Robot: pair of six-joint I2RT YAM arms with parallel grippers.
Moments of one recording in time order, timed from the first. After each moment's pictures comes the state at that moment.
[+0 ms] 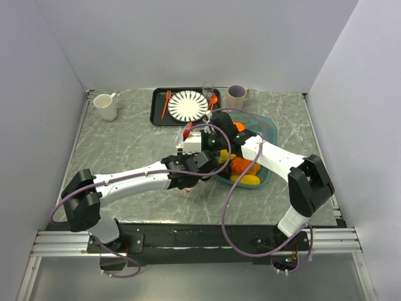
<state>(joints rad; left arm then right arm) -1.10 1.55 1.20 -0.65 -0.75 -0.89 0.64 1.65 1.21 -0.32 -0.41 0.65</state>
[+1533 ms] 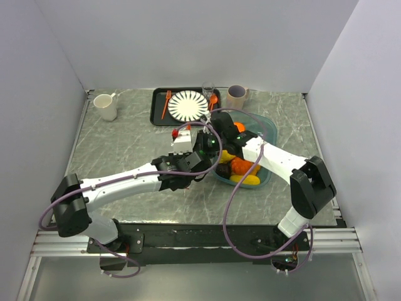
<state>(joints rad) -1.09 1.47 1.17 -0.70 -0.79 -0.98 0.64 1.63 1.19 -0.29 -0.47 0.66</state>
